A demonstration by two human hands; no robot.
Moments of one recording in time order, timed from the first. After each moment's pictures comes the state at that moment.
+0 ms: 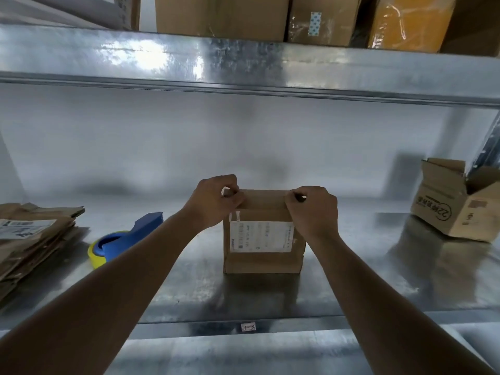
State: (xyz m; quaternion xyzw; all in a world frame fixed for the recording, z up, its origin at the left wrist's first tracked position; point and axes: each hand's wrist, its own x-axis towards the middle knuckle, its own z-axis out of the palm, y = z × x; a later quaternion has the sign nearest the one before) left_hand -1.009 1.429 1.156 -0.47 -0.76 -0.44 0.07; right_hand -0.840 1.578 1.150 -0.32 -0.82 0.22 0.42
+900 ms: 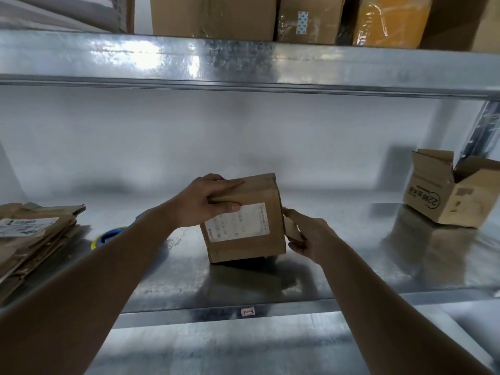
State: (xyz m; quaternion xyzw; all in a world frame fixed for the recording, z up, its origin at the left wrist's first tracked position) left_hand -1.042 1.405 1.148 -0.60 -0.74 -0.31 0.01; right_hand -0.820 1.577 1.118 -0.44 -0.57 0.66 0.21
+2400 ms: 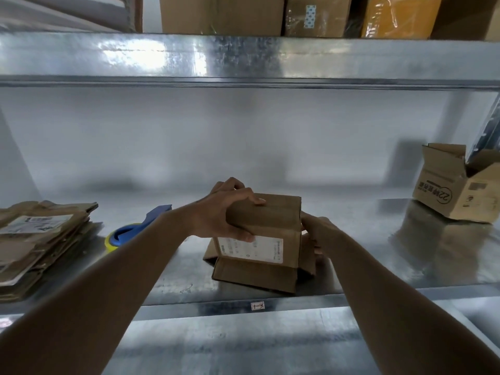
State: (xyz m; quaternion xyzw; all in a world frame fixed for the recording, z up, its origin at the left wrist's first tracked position) left_hand -1.005 1.392 1.150 -0.65 -0.72 -0.22 -0.02; right_hand -0.826 1.602 1.098 -0.46 -0.68 0.56 0.13
